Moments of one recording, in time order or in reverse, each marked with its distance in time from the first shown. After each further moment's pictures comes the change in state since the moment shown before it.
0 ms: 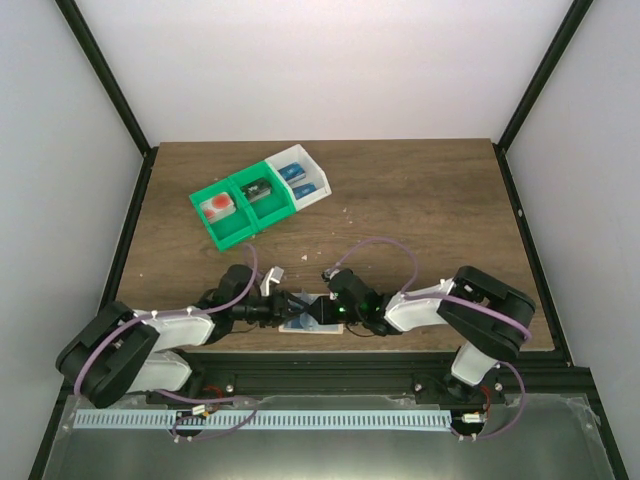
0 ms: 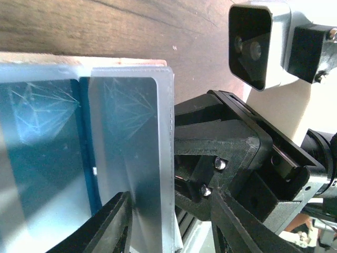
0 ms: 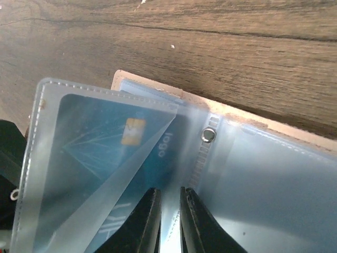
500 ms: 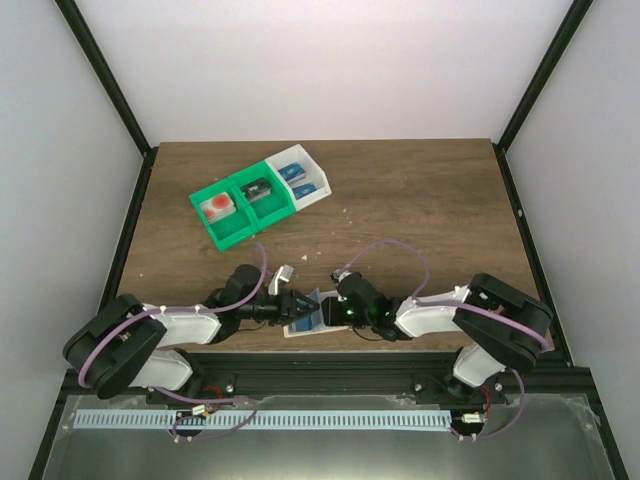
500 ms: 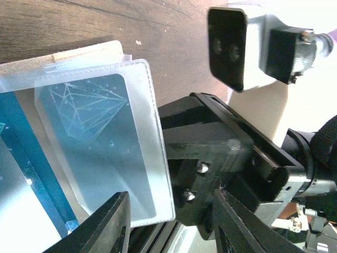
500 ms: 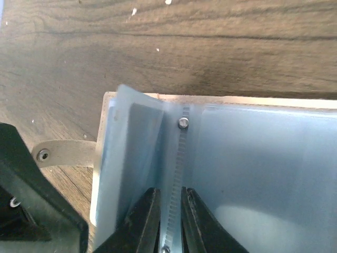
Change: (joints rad) left arm -0.084 0.067 0.031 0.127 -0.015 -0.055; right arm 0.000 -0.076 -0.070 0.017 0.035 0.026
